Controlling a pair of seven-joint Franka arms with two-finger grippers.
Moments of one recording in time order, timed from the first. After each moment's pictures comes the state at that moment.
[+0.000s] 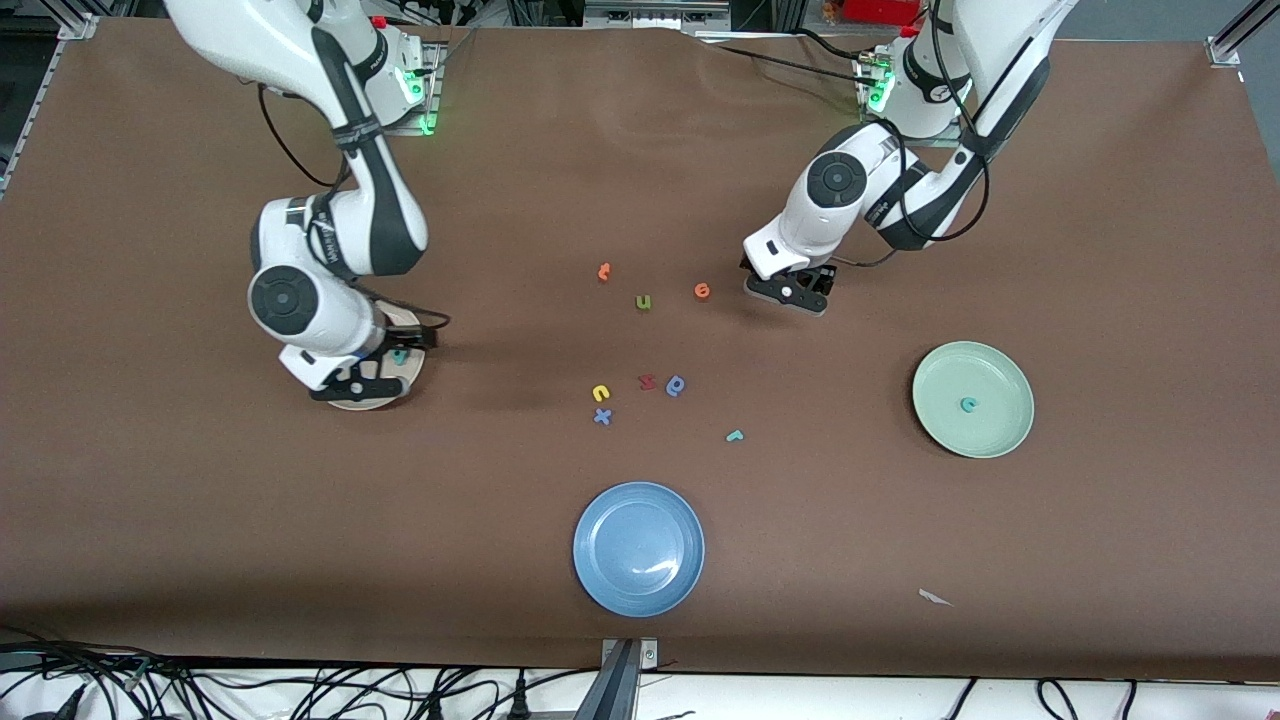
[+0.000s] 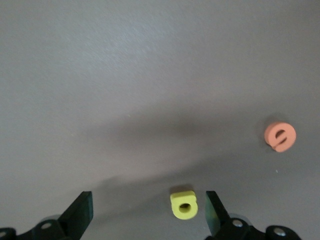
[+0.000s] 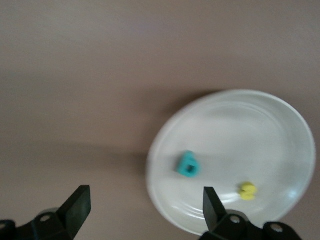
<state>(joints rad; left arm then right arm) 0.07 0.37 -0.65 -2.36 0.31 2.56 -0.51 0.61 0.44 -0.31 -1.87 0.15 2.15 0.12</state>
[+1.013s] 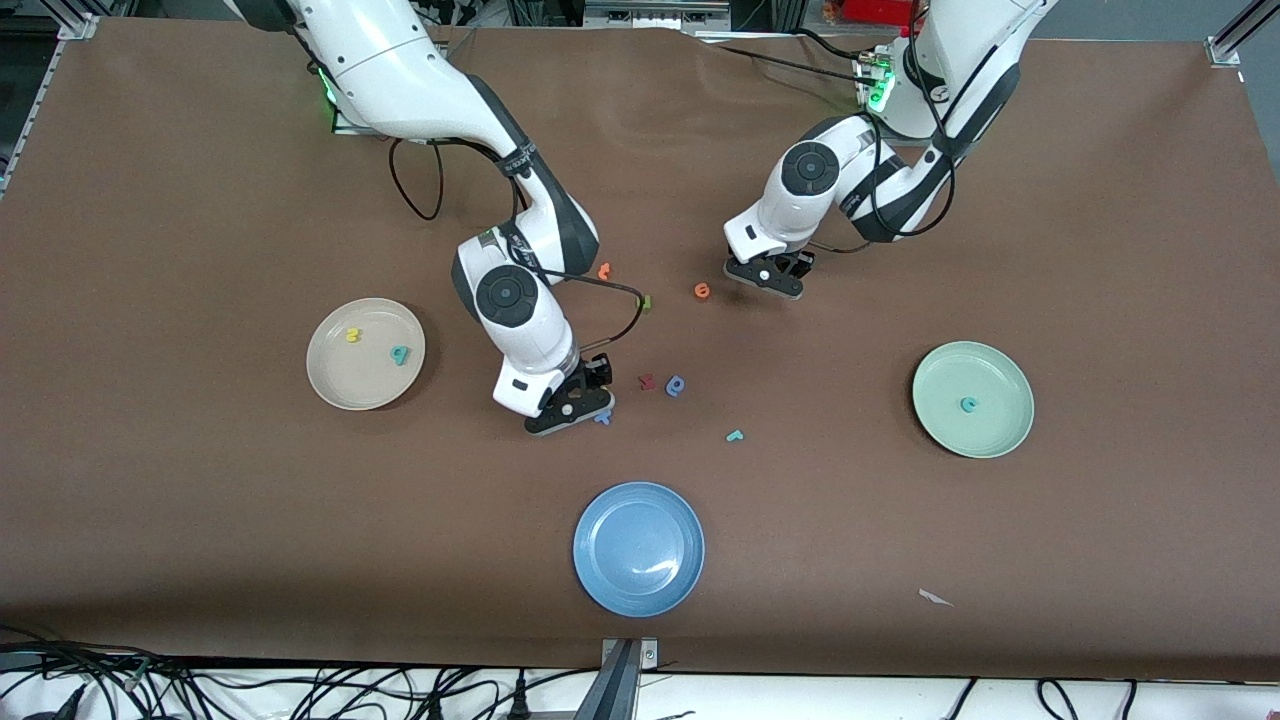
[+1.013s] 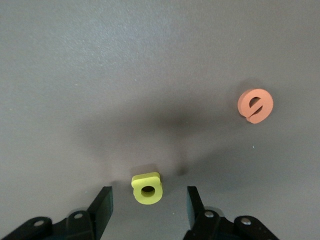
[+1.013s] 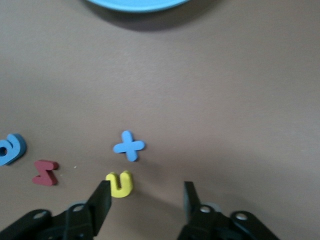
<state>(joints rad) 0.01 0.41 -0.65 -2.38 0.31 2.59 -0.55 0.68 0.79 -0.09 -1.50 0.15 2.43 0.14</state>
